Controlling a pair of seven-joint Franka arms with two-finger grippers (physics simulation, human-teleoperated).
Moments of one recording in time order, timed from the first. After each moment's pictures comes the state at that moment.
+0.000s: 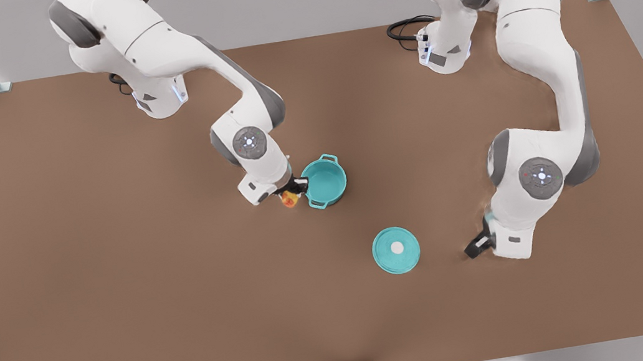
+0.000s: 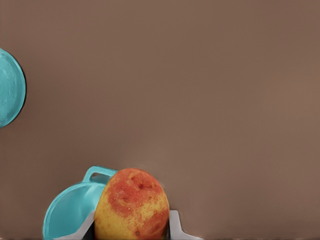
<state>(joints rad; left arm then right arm) -0.09 0.40 -0.10 -1.45 0.08 1.92 -0.74 0.63 0.42 0.08 -1.77 0.10 2.24 0.81</state>
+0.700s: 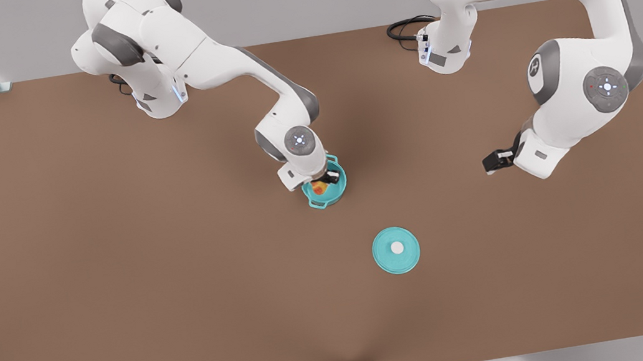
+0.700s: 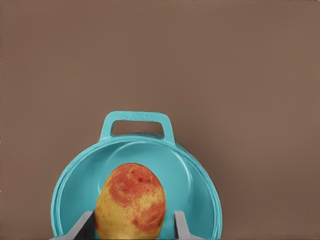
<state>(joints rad) -0.03 0.15 -0.12 -1.67 -0.05 1.77 -0.22 0.76 0.62 0.08 -1.63 0.11 2.26 1.10</state>
